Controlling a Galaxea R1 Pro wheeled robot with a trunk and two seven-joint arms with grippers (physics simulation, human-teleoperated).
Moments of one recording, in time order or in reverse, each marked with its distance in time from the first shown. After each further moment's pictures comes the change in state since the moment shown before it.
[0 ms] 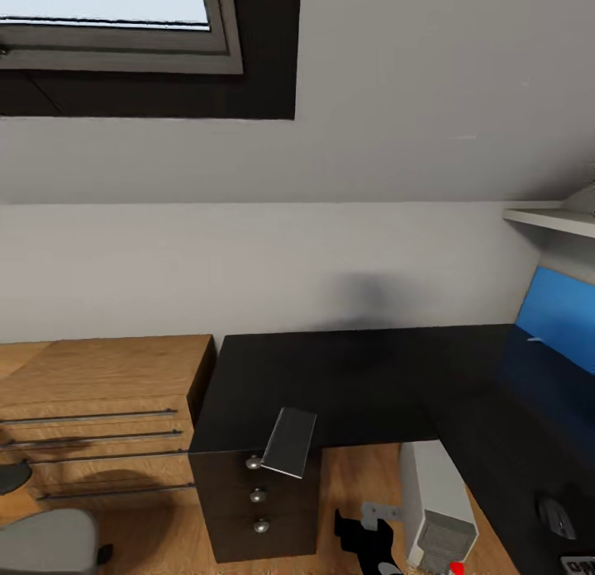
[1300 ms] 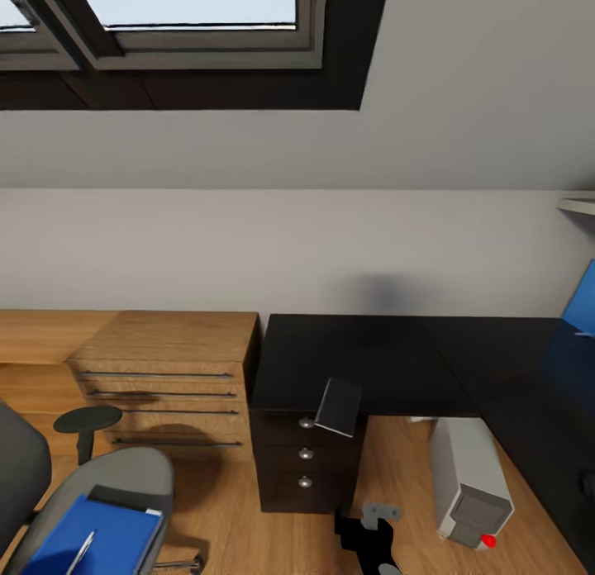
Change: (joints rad) left arm 0.000 0.001 0.000 0.000 0.001 0.000 0.000; right arm 0.002 0.000 0.001 0.001 -0.001 -0.028 0.002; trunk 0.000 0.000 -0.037
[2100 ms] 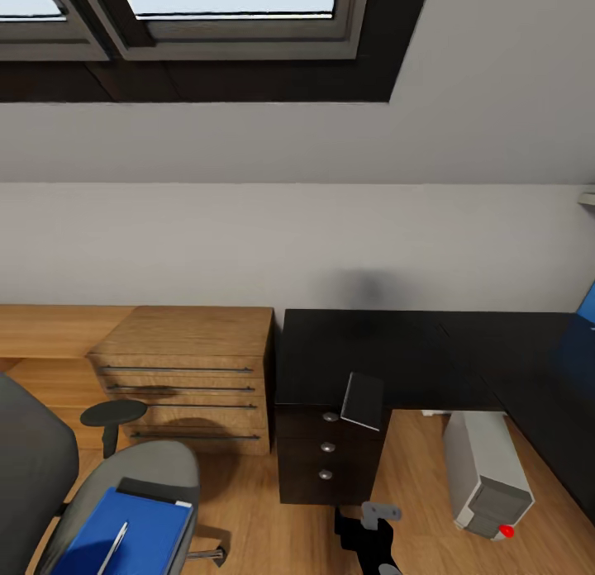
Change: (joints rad) left arm 0.000 -0.001 0.000 0.002 0.000 0.000 0.000; right arm 0.000 0.000 -0.001 0.000 0.002 -0.001 0.000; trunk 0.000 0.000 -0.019
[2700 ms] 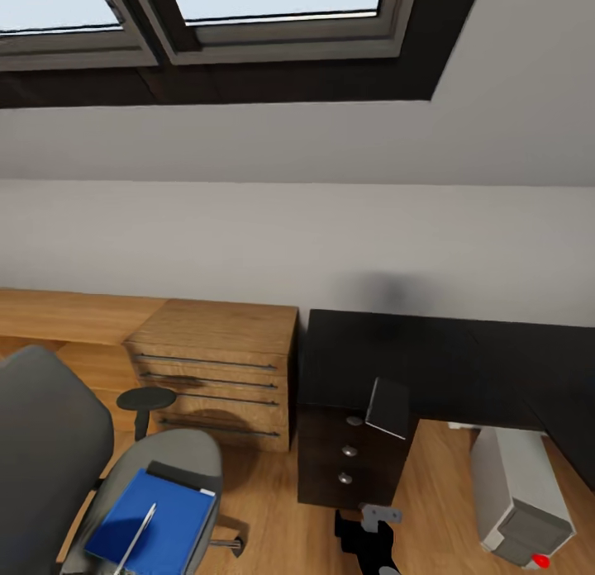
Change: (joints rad) left arm 0.000 0.000 0.000 0.001 0.000 0.000 0.000; right arm 0.006 0.000 0.001 0.000 0.000 -0.001 0.000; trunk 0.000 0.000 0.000
